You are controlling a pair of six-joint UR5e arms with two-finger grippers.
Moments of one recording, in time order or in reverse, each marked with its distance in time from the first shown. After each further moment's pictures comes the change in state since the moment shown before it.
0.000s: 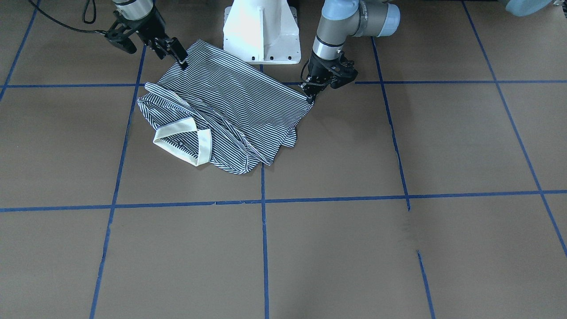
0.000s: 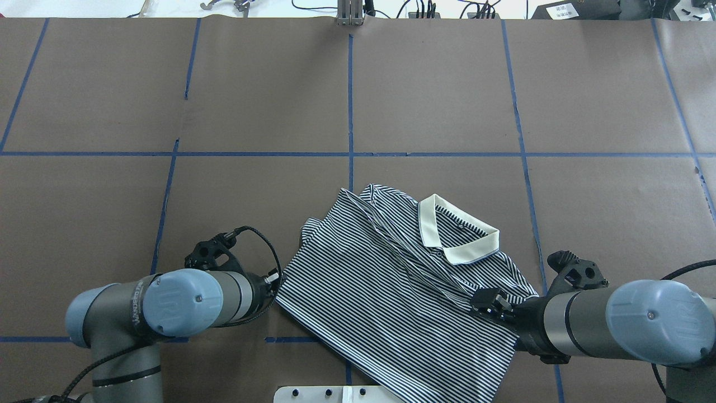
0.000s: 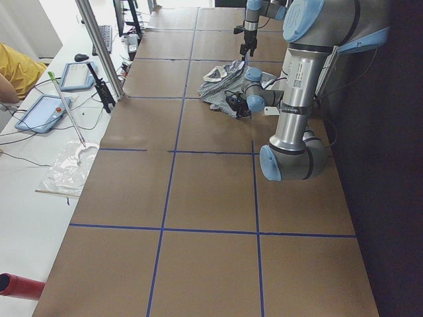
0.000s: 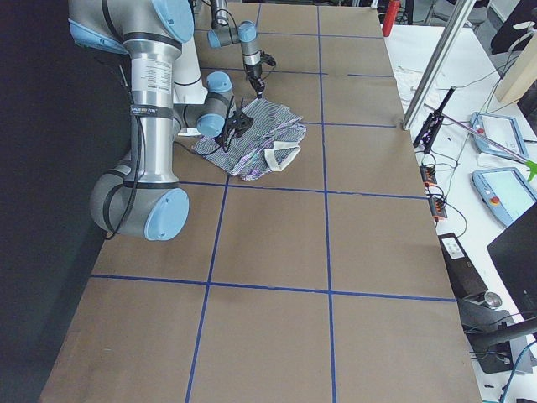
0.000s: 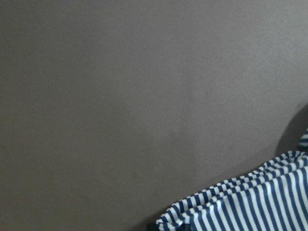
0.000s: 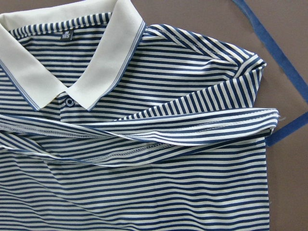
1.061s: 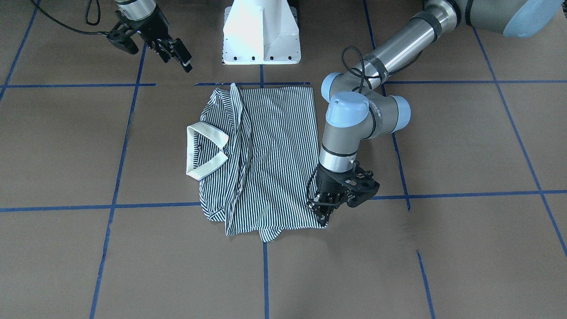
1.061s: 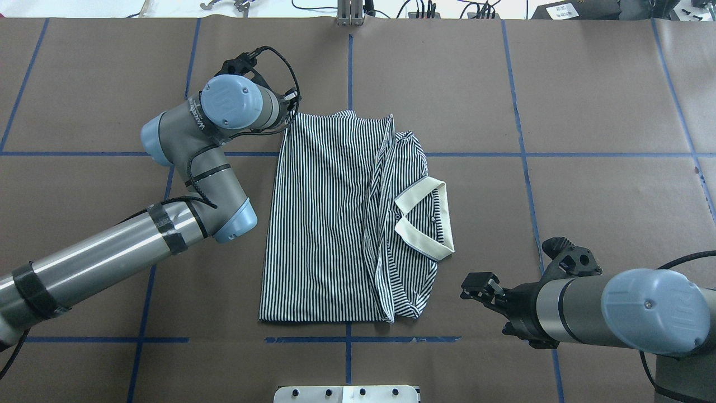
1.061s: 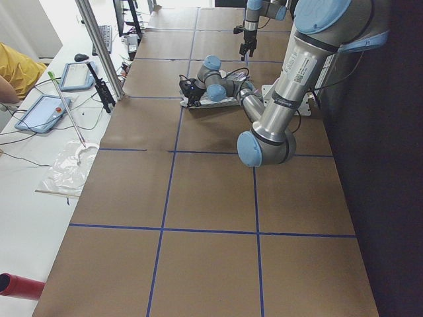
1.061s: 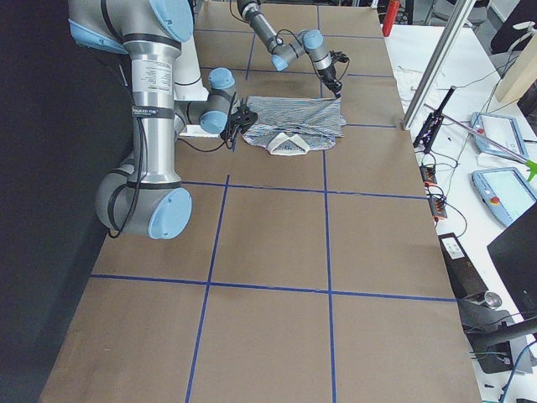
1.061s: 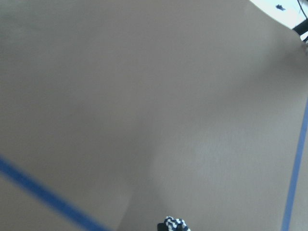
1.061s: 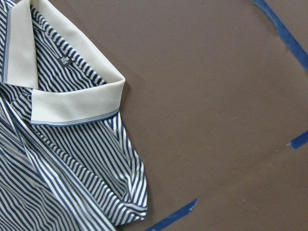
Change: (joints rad) left arm -0.418 -0.468 0.750 -0.340 -0.002 0.263; right arm 0.044 0.064 -0.022 0.000 -0.023 0.000
